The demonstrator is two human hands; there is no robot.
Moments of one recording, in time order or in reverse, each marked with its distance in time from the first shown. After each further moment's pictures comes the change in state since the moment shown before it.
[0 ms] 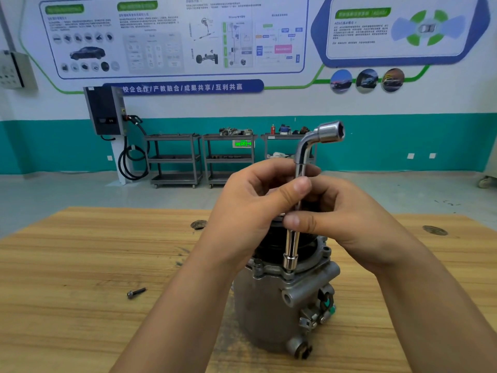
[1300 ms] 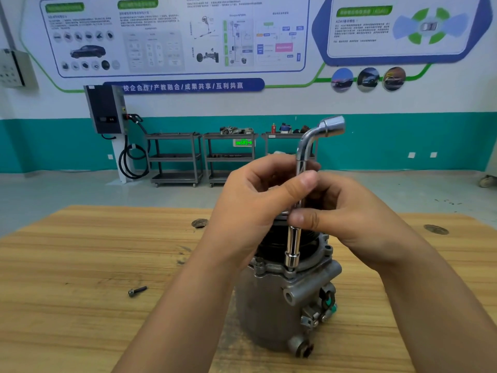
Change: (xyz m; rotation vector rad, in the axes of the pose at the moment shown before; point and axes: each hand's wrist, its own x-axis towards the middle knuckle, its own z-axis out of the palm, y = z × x) left_hand 0.000 0.001 0.002 -0.013 0.031 0.008; right_hand 0.000 0.002 -0.001 -0.061 0.000 -0.023
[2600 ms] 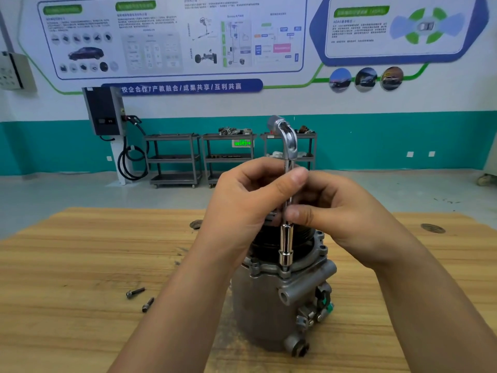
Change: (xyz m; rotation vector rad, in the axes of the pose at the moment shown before) left_hand 0.000 0.002 0.000 0.046 0.078 -0.067; right_hand -0.001 -0.005 0.001 0.028 -0.021 -0.042
